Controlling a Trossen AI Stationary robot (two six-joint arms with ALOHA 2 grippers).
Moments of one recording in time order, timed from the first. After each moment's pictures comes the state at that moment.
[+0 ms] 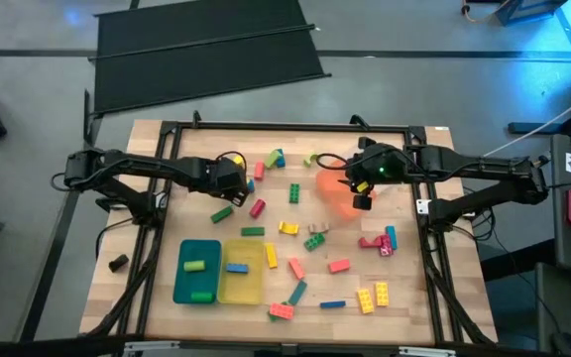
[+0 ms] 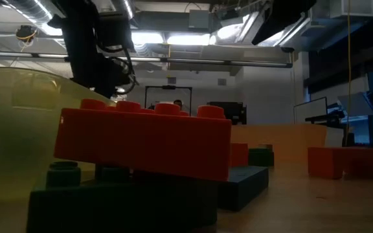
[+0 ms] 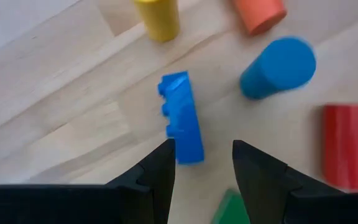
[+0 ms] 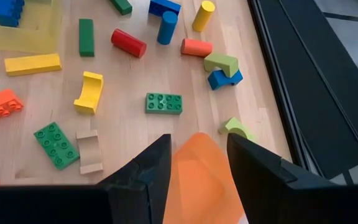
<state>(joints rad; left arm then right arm) 0.18 1.38 0.82 -0.73 -0.36 -0.83 -0.07 1.19 1.19 -0.78 0.20 -0.16</state>
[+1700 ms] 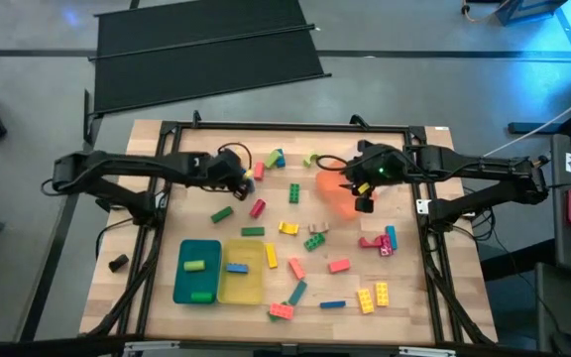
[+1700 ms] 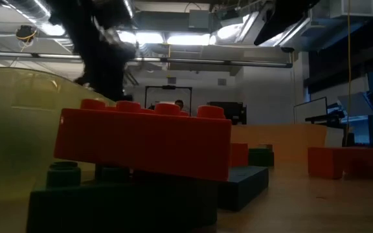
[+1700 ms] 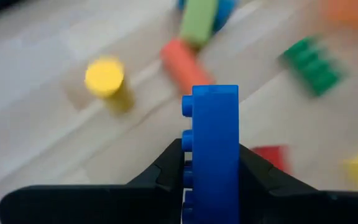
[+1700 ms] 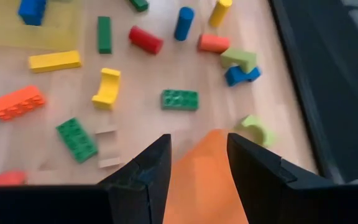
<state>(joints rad) 0.20 1.25 0.83 -0.56 -0.31 -0.63 -0.07 1.19 1.19 -0.81 0.12 -0.13</state>
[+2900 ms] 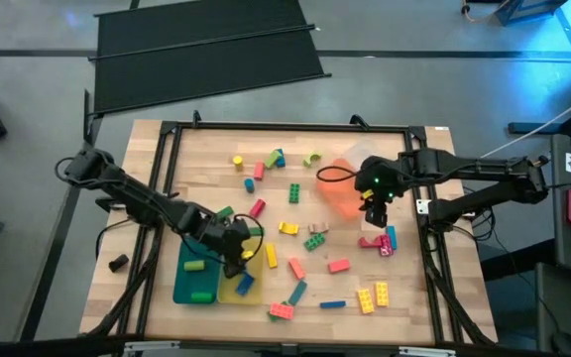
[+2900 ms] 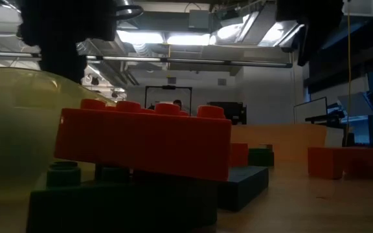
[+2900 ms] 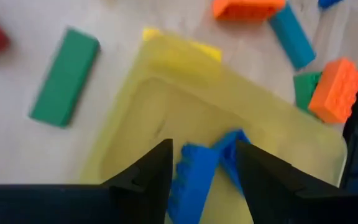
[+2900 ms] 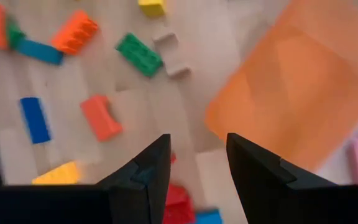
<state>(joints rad) -0.37 1.41 0.87 -0.46 -0.08 -0.82 -0.03 1.19 1.15 -1.11 -0.08 0.23</state>
